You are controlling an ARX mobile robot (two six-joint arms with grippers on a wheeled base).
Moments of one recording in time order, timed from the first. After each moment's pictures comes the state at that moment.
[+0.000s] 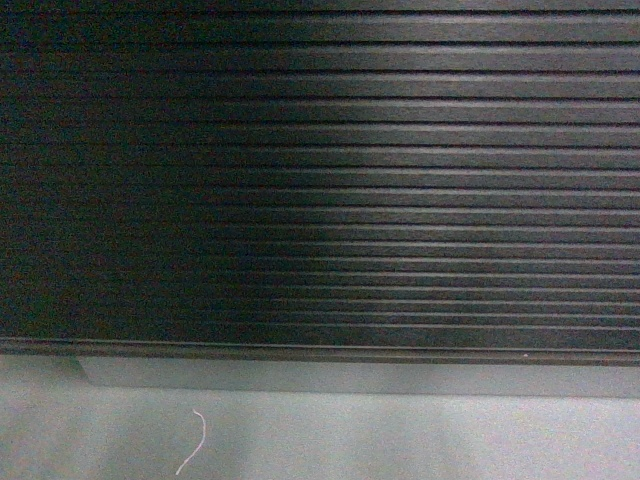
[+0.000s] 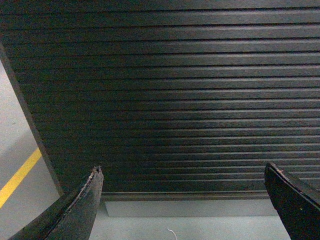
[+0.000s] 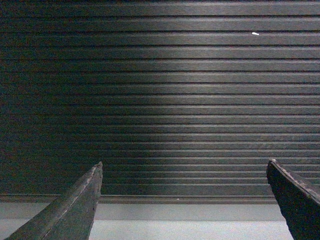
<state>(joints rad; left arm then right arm) 0.00 0.01 0.01 0.00 0.00 0.00 0.00 0.01 0.01 0.00 0.00 0.00</state>
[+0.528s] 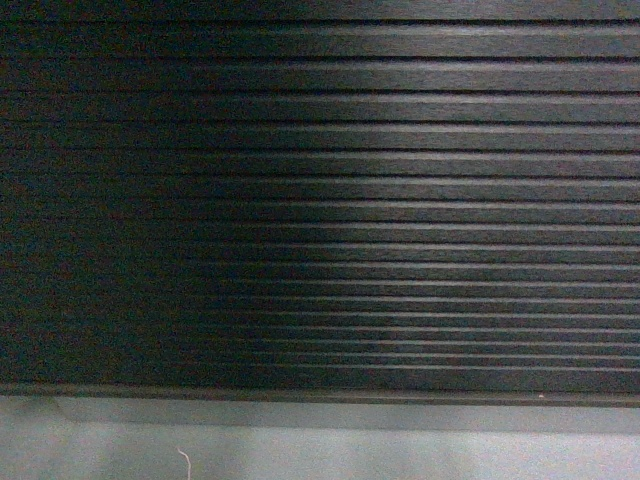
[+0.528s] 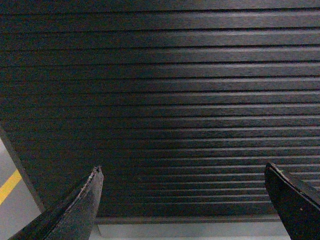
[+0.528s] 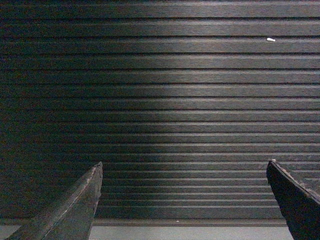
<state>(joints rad) 0.00 0.01 0.01 0.00 0.00 0.00 0.00 0.01 0.01 0.00 0.00 0.00</state>
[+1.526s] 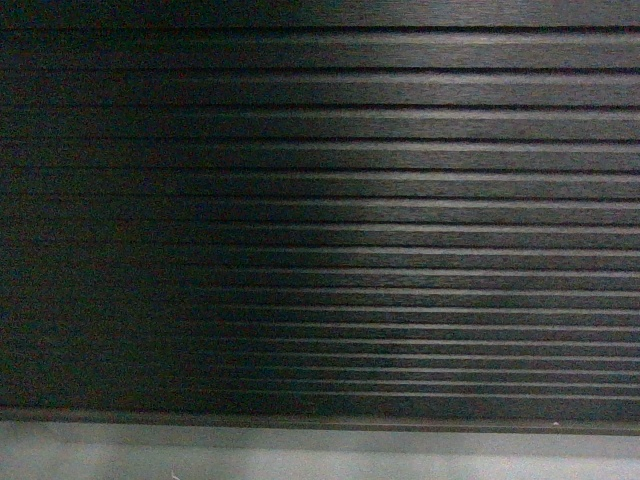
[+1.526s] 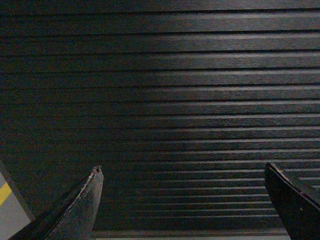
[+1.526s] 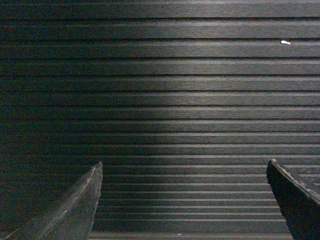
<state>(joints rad) 0.00 0.01 0.01 0.00 0.00 0.00 0.00 0.01 0.01 0.00 0.00 0.00</state>
